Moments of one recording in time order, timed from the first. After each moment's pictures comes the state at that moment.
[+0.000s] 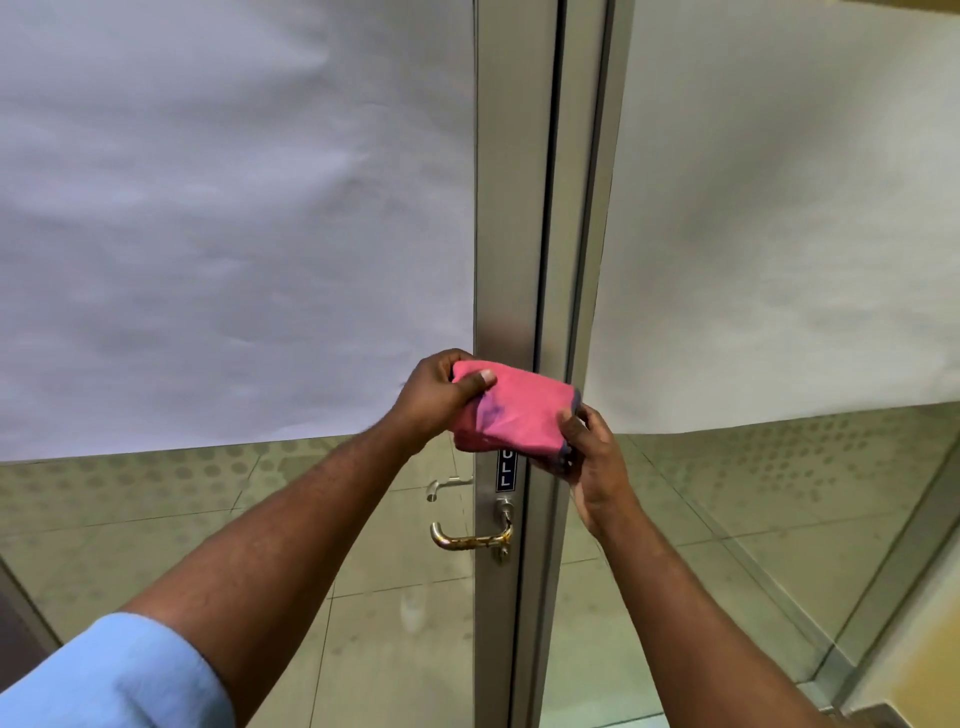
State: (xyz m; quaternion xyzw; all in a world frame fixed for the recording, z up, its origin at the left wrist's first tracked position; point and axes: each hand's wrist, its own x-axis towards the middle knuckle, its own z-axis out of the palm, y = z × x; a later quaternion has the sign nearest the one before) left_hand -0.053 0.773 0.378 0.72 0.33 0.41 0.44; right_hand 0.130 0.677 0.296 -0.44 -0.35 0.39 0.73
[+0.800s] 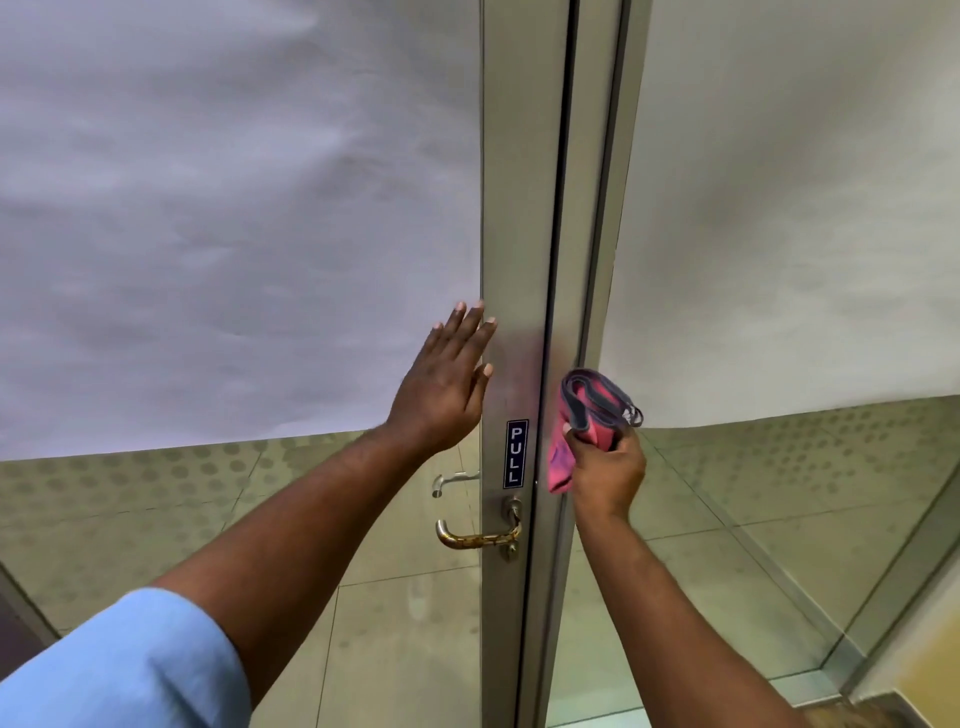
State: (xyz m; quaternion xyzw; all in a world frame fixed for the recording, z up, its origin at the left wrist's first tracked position) left_hand -0.052 0.809 0.350 0.88 0.28 0.38 -0.05; right_hand 0.123 0.706 0.269 -0.59 -0.23 0.13 0.77
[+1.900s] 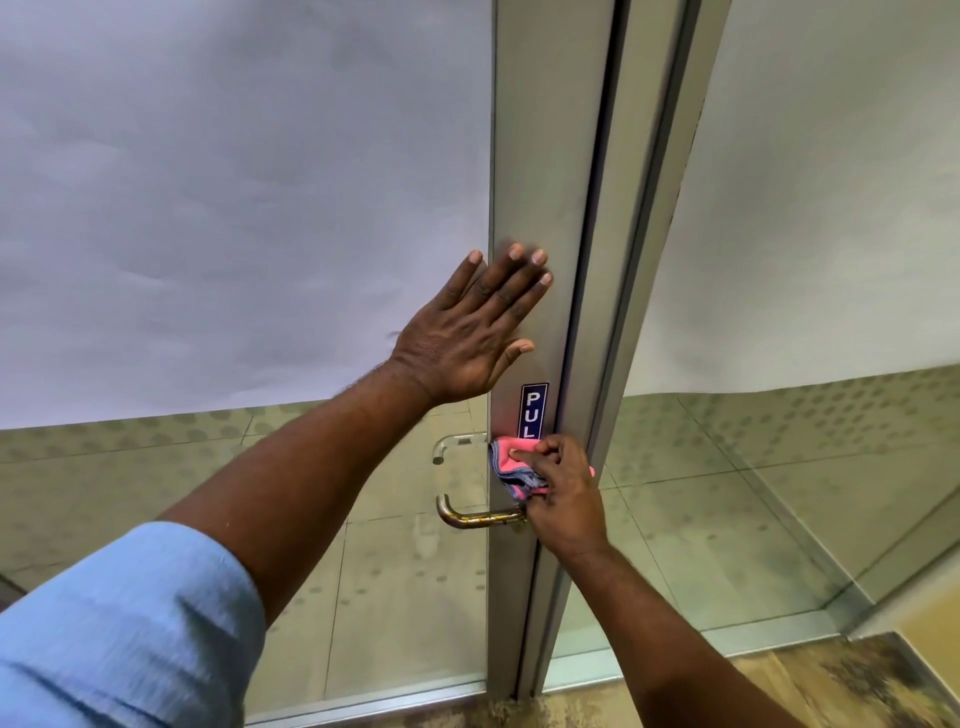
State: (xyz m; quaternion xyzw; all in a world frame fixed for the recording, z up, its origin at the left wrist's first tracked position) left_hand -0.014 0.900 0.322 0.85 0.17 0.30 -0.39; right_hand 0.127 0.755 0.135 -0.69 -0.57 0.05 0.44
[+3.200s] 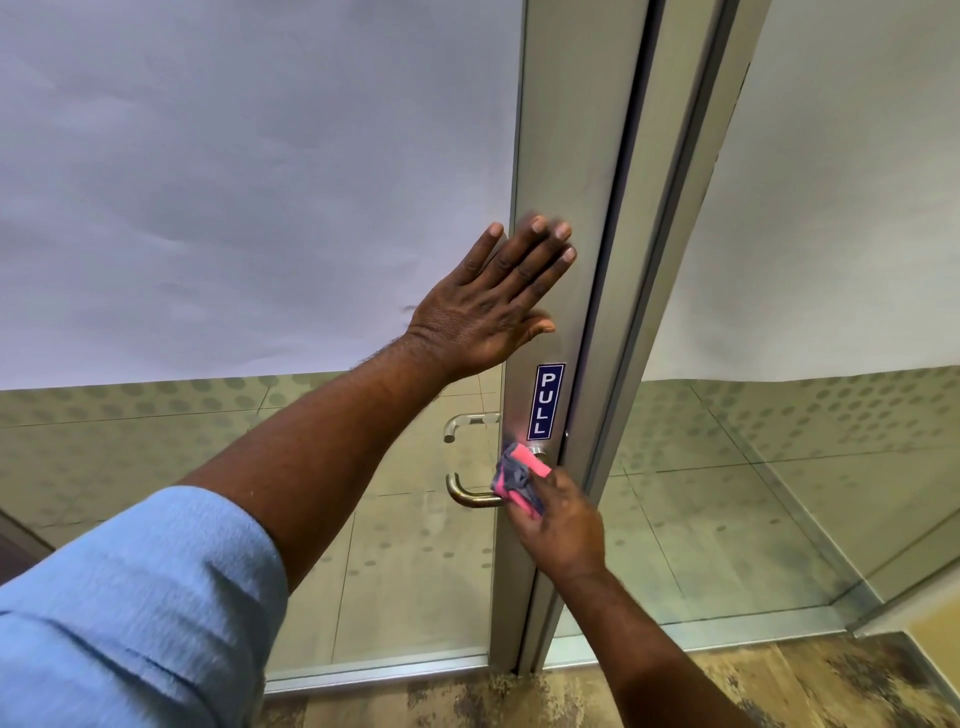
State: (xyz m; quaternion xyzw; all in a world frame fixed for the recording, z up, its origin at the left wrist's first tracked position) left_hand -0.008 0.908 0.314 0.84 0.17 0.32 -0.41; right_hand 0.103 0.737 0.093 -0.73 -0.58 -0.03 0.35
